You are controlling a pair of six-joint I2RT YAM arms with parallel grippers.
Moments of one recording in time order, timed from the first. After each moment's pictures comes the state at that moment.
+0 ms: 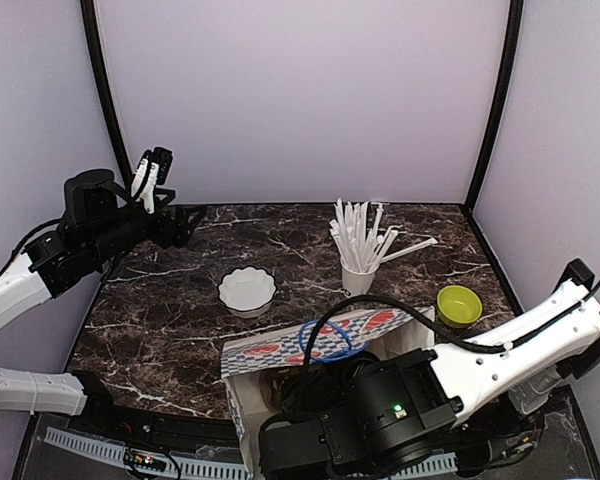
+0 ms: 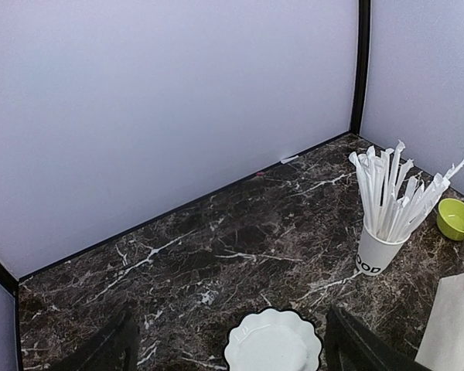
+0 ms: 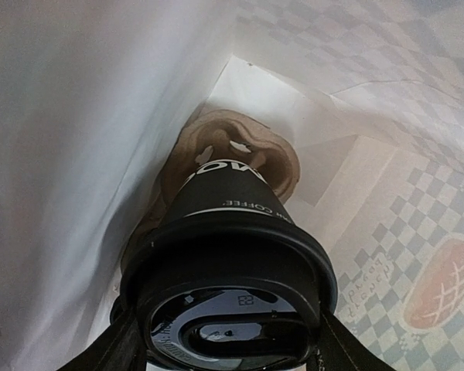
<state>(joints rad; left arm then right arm) -0.60 0.96 0.94 -0.20 -0.11 0.05 1.83 1.82 1.70 -1.28 0.64 -0.64</state>
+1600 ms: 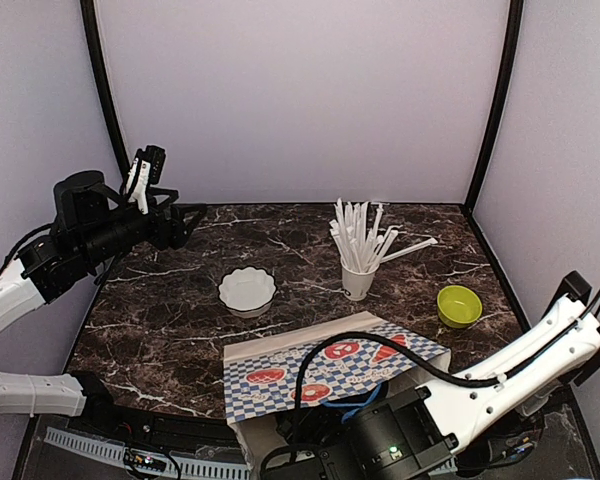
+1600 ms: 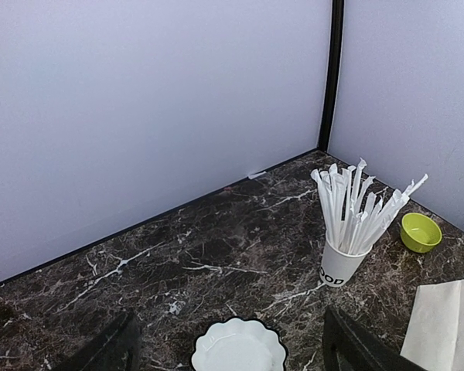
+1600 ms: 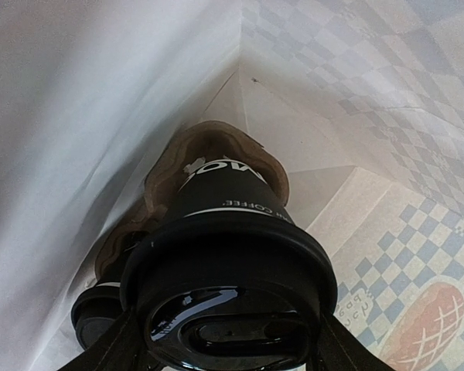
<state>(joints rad) -0.62 0.91 0.93 -0.18 -0.02 -0.01 1.90 1.85 1.64 -1.20 0.74 -0.73</state>
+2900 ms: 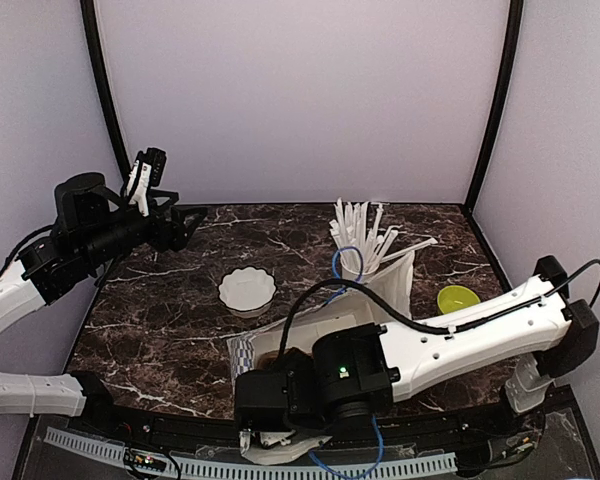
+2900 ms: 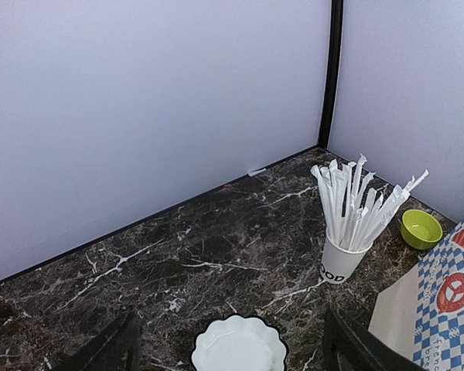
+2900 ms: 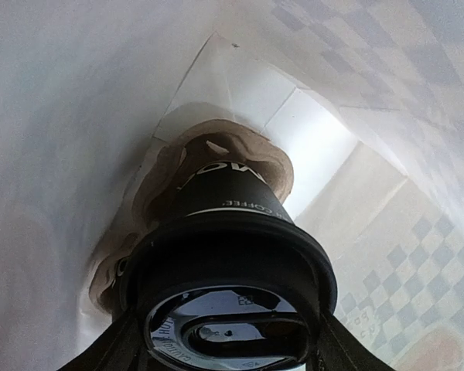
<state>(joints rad) -0.62 0.91 0.92 -0.18 -0.02 -0.01 1.68 1.90 1.68 -1.13 0.63 -0.82</state>
